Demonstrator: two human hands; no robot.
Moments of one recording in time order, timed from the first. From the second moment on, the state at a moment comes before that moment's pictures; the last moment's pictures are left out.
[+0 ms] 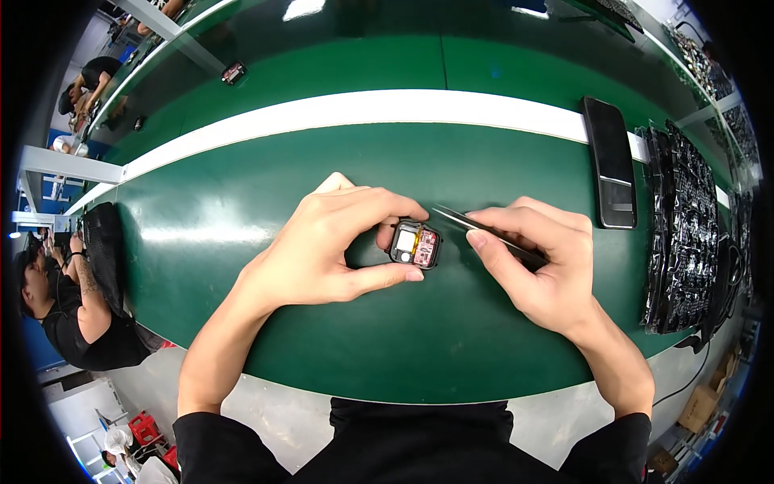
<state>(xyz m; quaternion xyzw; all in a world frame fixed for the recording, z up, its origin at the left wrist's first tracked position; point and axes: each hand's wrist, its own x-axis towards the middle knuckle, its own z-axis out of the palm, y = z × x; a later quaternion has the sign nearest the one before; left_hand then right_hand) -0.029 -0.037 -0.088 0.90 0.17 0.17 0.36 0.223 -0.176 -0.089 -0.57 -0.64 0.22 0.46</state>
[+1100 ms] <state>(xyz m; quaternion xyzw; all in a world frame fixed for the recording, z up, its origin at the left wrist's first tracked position) -0.034 -0.044 -0.077 0.90 0.18 0.16 0.37 0.369 -0.275 0.002 -0.76 -0.48 -0.14 0.41</state>
